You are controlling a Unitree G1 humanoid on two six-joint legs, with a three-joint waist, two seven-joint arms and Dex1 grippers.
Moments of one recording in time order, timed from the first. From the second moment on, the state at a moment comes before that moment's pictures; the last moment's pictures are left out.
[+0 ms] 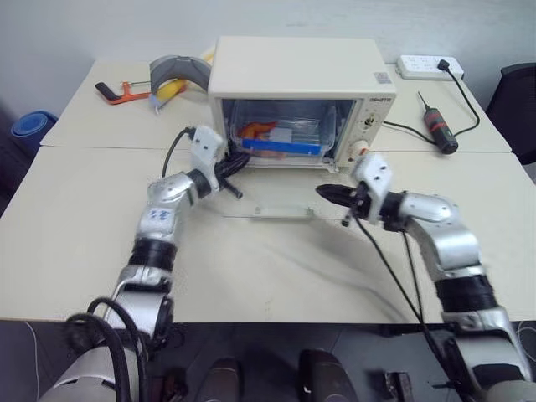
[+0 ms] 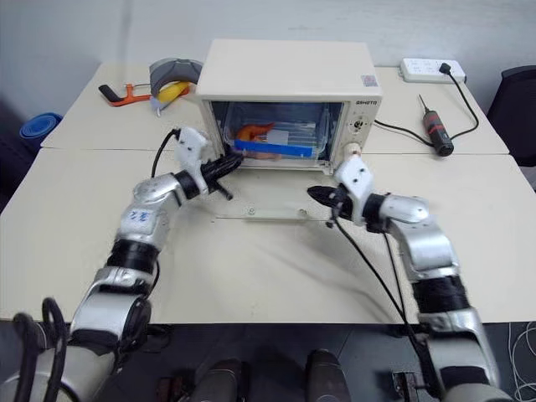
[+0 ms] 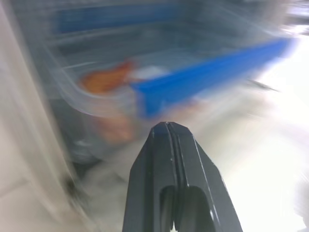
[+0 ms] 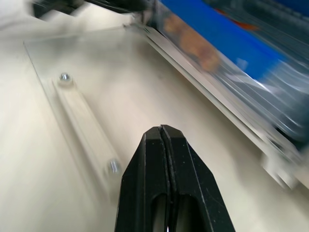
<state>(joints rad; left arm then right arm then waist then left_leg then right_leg) -0.73 0.43 0.03 0.41 -0.24 0.25 -0.79 -0.55 -0.62 -0.03 0.06 0.26 0.35 0.92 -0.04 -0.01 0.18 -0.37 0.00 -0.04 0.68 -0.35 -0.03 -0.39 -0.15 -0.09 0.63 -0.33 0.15</state>
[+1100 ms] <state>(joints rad) -0.31 0.67 0.39 -0.11 -0.71 0.49 -0.92 -0.73 -0.43 -0.17 0.55 0.48 -0.03 1.17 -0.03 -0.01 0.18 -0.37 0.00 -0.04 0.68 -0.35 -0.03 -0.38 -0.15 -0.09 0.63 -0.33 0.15</state>
